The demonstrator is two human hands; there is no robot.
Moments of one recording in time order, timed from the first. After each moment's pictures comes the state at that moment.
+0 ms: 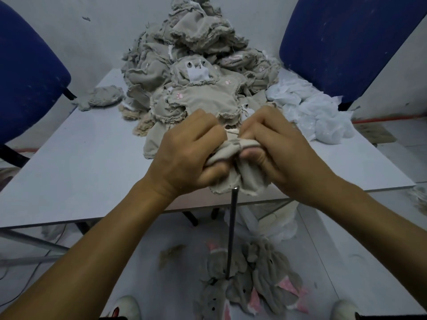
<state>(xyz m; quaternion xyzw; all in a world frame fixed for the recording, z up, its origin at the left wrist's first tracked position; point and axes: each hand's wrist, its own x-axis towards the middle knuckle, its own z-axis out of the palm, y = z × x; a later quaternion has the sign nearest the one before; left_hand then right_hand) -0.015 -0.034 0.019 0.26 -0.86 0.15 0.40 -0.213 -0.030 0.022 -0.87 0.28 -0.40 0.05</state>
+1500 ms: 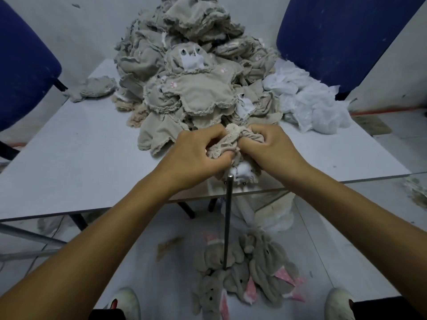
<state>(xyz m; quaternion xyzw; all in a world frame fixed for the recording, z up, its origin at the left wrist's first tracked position) -0.024 -0.034 -0.006 0.45 -0.80 -0.19 0.36 -0.207 -0.051 -0.014 -0.67 0.51 -0.41 0.35</state>
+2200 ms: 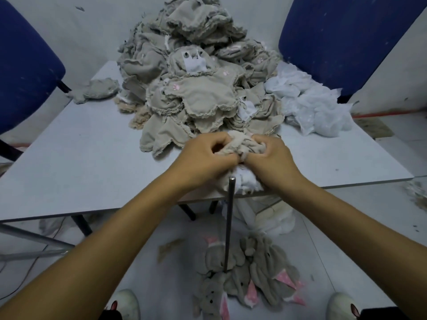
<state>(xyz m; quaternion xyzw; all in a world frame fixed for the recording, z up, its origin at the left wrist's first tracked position) -0.037 -0.041 -0.013 0.49 -0.71 -0.35 0.35 -0.204 -0.047 -0.032 -0.65 0.55 -0.41 0.32</state>
